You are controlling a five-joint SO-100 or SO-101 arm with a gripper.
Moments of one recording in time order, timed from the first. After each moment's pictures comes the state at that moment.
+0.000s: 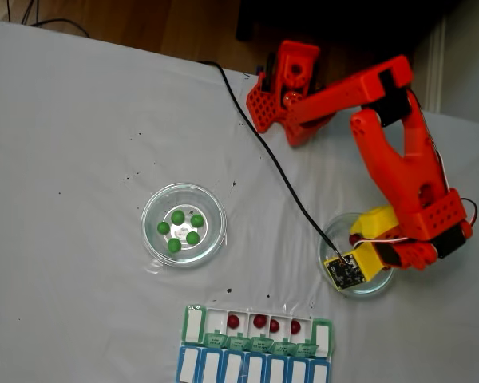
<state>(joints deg) -42.8 91.8 93.6 86.2 4.1</state>
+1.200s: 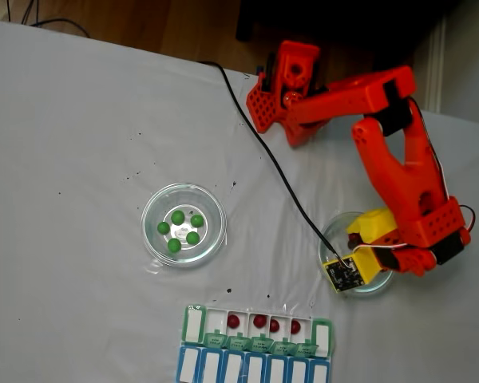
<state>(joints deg) -43.3 87.2 90.8 88.3 4.3</state>
